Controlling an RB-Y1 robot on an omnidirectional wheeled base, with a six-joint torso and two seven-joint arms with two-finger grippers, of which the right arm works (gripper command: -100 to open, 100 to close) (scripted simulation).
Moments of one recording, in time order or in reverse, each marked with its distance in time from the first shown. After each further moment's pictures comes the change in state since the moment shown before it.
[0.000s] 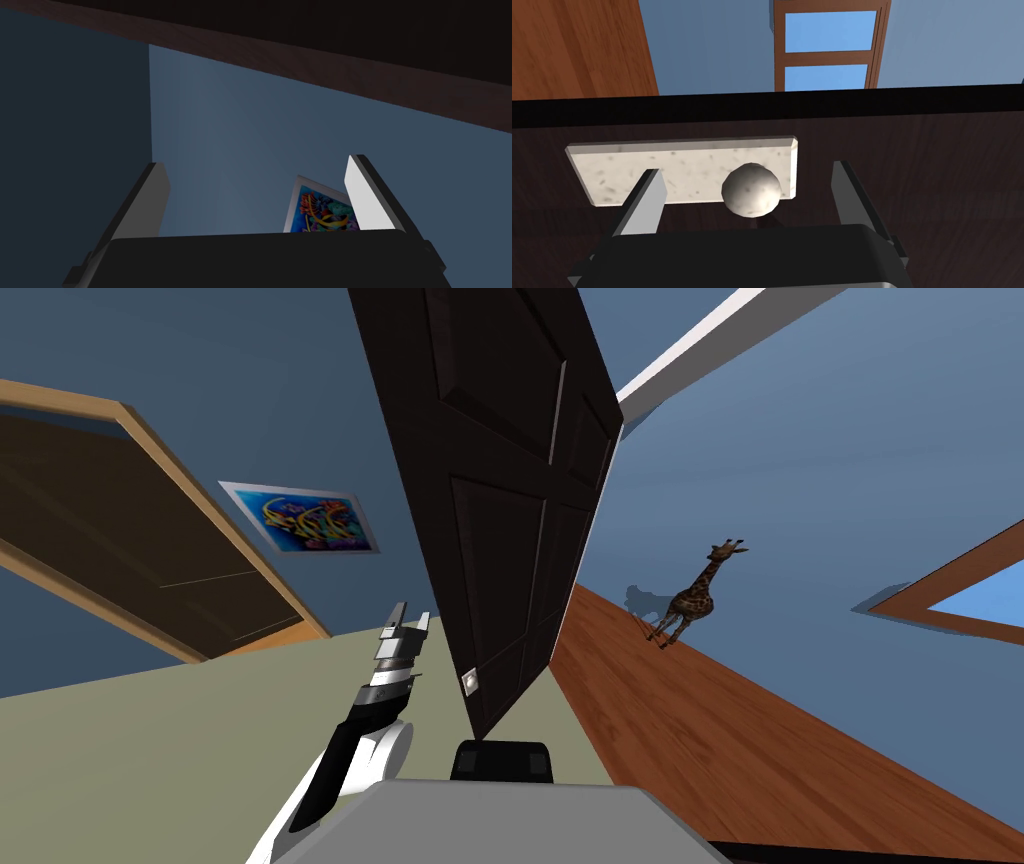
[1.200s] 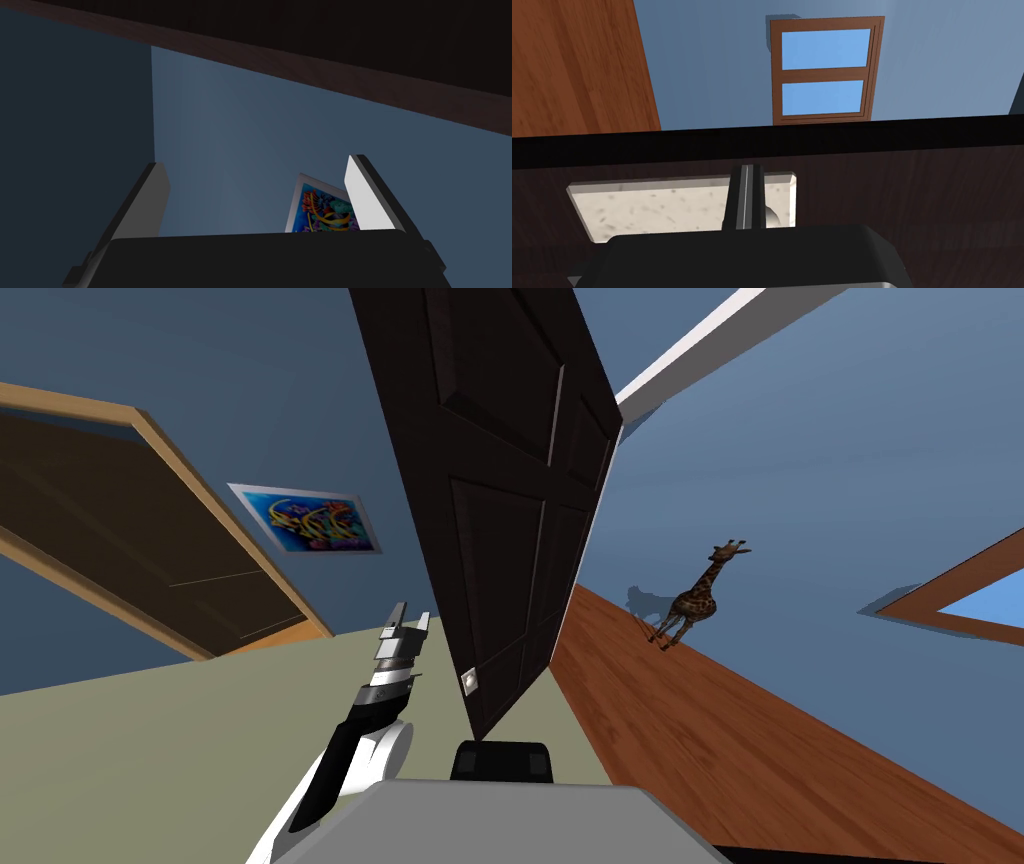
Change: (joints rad) arm -0.009 0.009 0.013 -0.027 0.020 -0.003 0.011
